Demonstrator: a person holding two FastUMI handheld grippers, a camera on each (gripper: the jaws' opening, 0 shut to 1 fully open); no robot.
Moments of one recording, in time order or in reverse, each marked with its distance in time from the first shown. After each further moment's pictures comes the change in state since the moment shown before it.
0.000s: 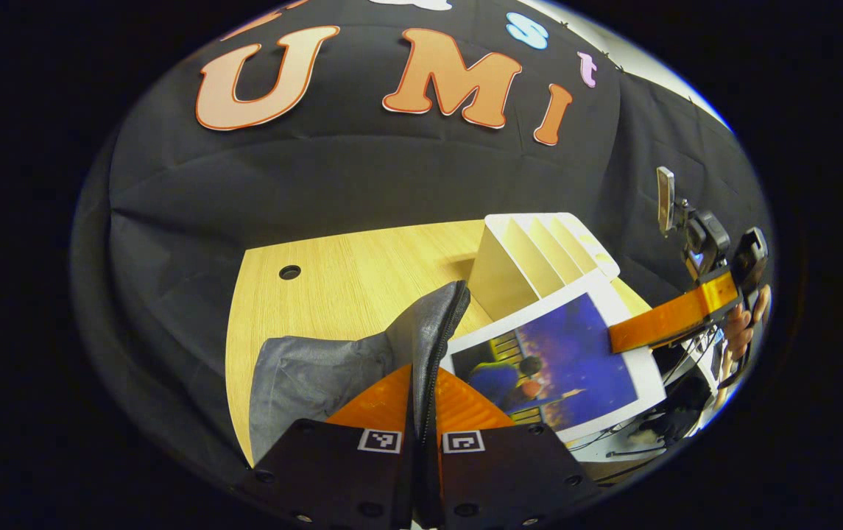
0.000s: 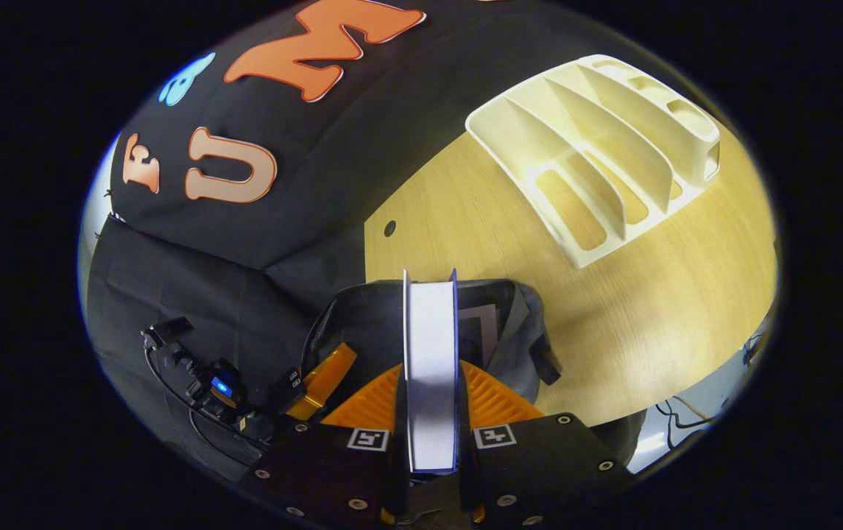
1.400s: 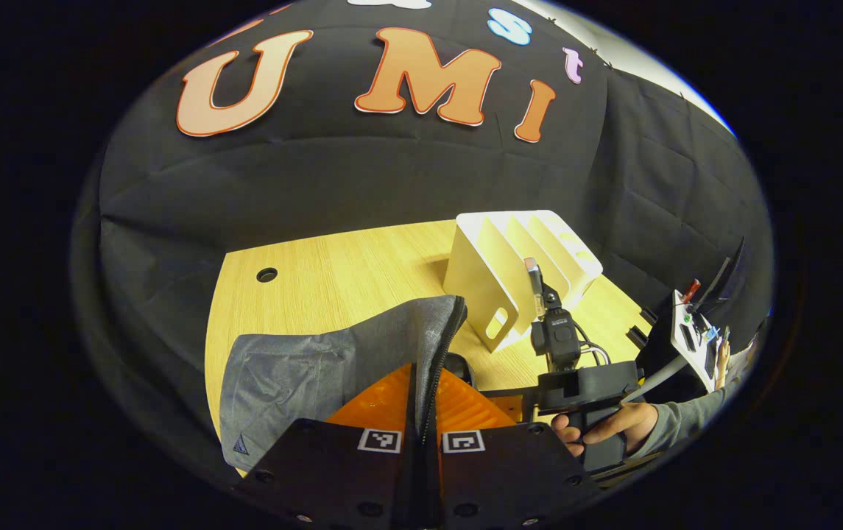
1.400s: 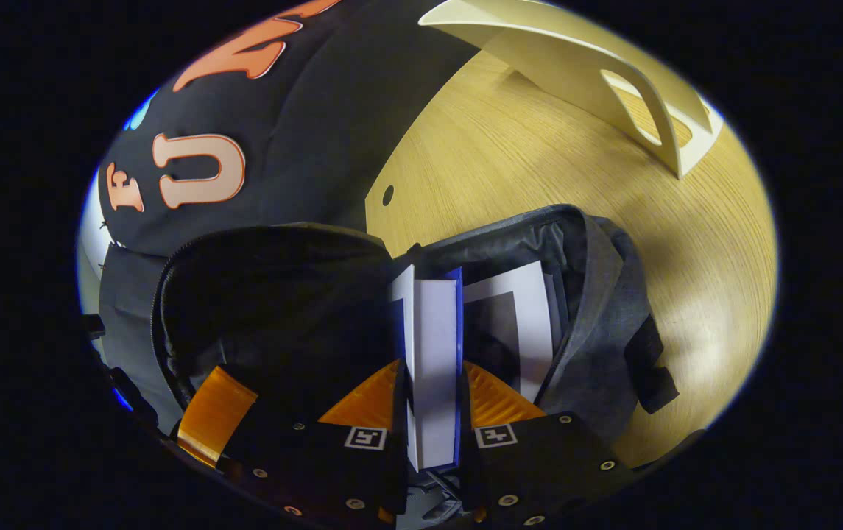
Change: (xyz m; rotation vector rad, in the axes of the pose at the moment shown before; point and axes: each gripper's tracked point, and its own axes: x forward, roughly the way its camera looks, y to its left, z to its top) left arm 0.006 -0.040 0.004 0.018 -0.008 -0.043; right arm 0.164 -0.012 -0.048 0.088 0.049 0.124
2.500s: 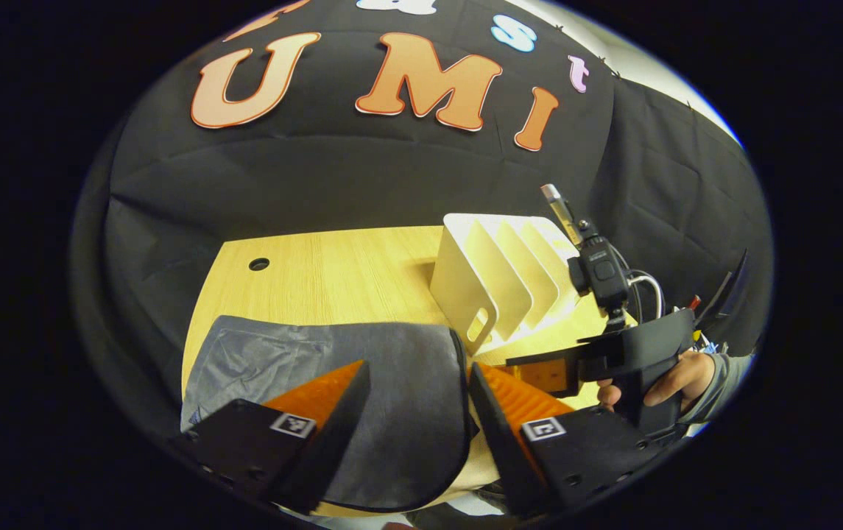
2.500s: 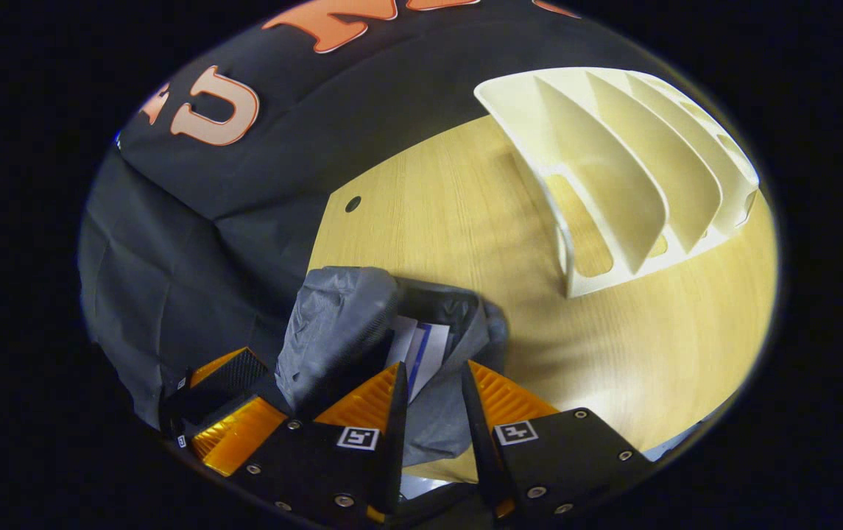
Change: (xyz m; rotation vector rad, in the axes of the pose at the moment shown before) left arm 0.012 -0.047 -0.017 -0.061 -0.063 0.041; right arm -0.099 -0.047 0.065 -0.352 -0.085 -0.314
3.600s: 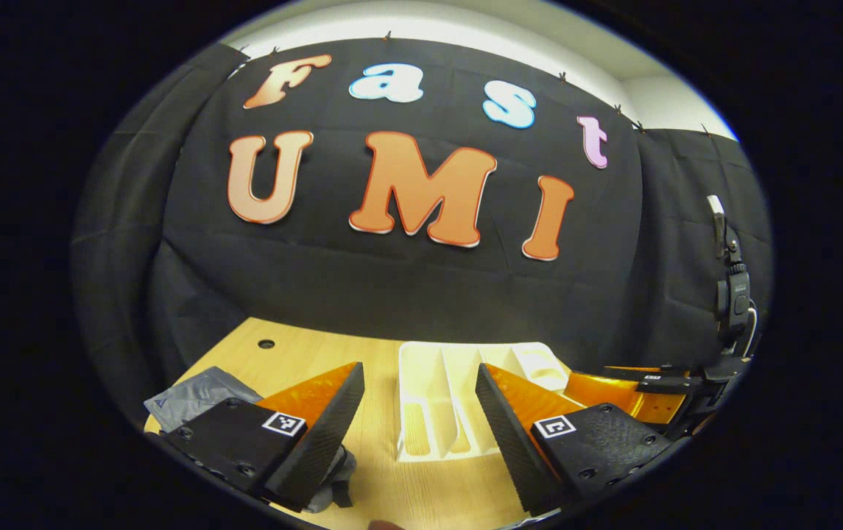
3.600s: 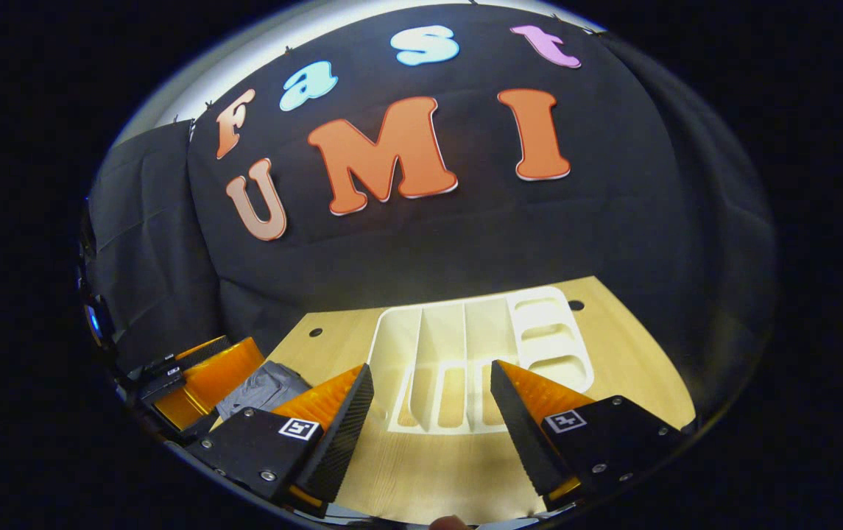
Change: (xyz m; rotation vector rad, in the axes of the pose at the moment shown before) left arm -0.006 -0.171 0.145 -0.098 -0.498 0.277; right arm -0.251 -0.144 0.171 -0.342 -0.625 -0.094
